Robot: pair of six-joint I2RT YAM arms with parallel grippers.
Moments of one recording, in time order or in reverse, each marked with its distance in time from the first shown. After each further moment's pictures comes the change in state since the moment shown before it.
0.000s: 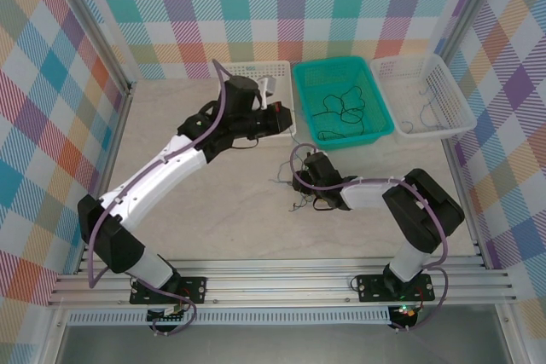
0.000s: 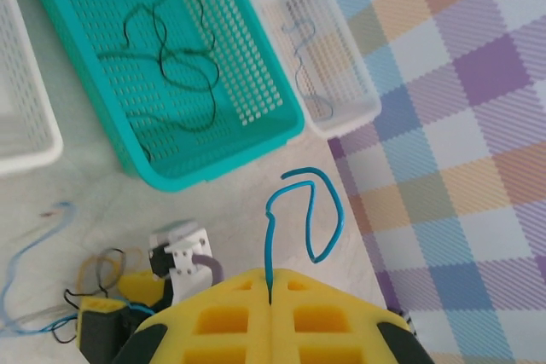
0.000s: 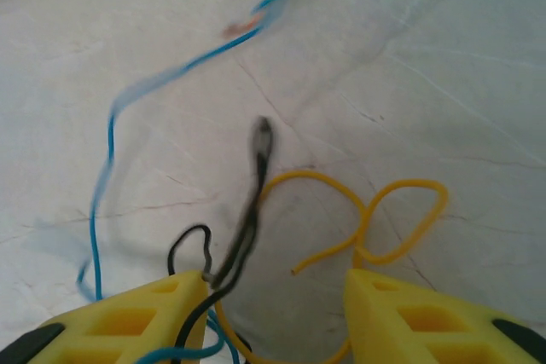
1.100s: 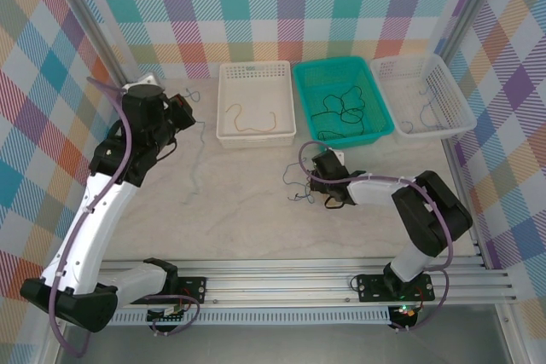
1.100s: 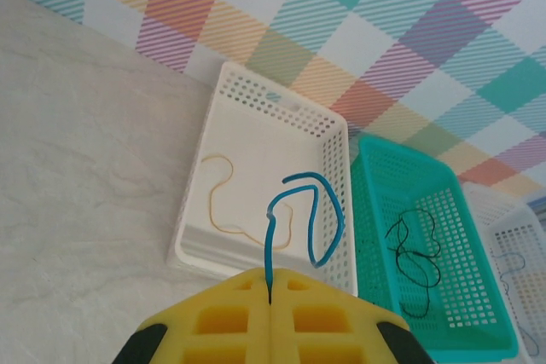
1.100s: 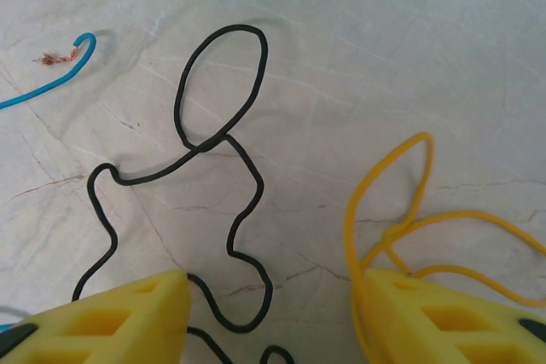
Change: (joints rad) left arm 0.356 -0.382 -0.158 -0.205 -0.381 0.065; right arm -0.082 -0.060 0.014 -0.227 0.149 -0.037
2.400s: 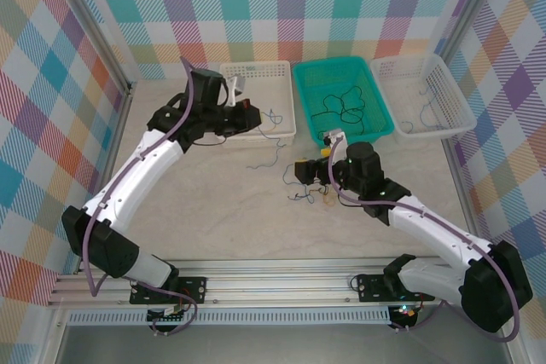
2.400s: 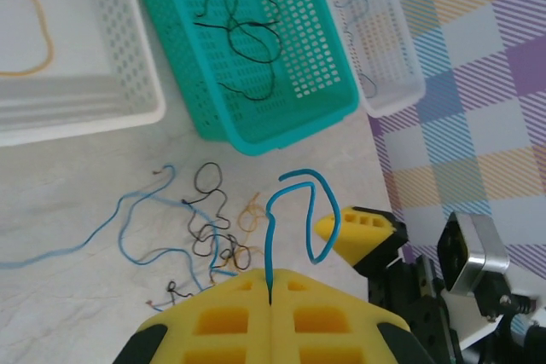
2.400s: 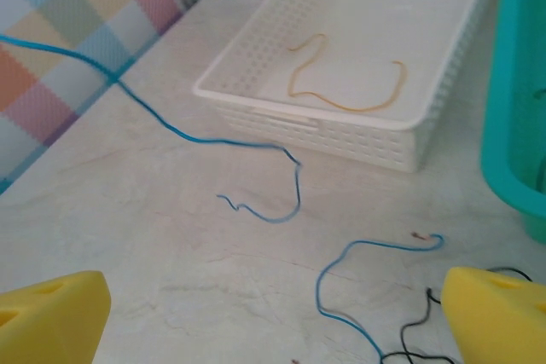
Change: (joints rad) left arm -0.174 0.349 0.157 0.003 0.574 0.029; right arm -0.003 -0.536 -0.071 0.148 -0.462 -0.317
